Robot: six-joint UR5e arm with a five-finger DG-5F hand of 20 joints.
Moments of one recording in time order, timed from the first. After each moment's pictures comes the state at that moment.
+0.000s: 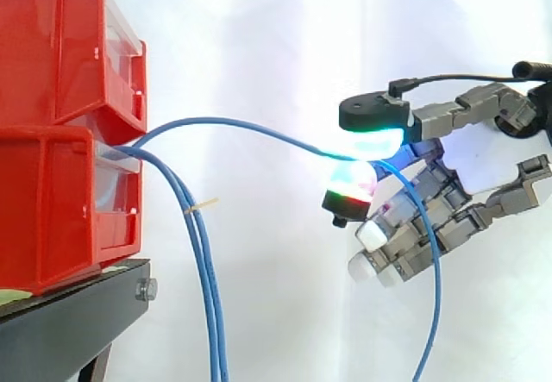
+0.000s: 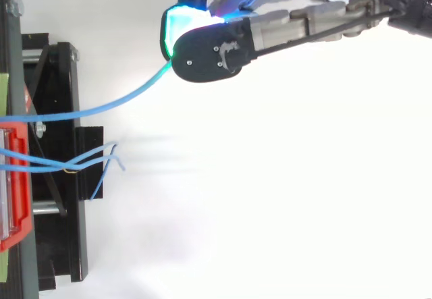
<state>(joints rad) 0.08 -2.22 -1.03 -3.38 -1.15 -0.06</state>
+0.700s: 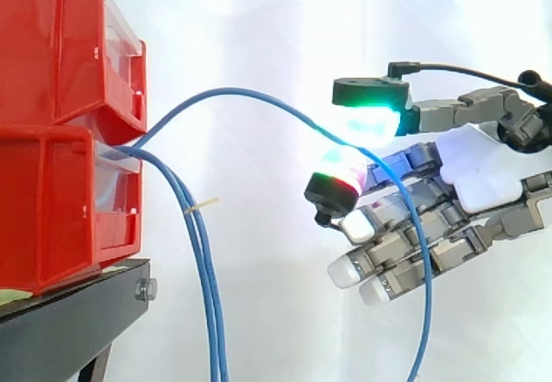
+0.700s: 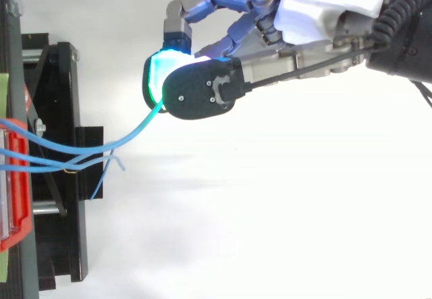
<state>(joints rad) 0.11 -2.22 -1.09 -3.26 -1.20 0.15</state>
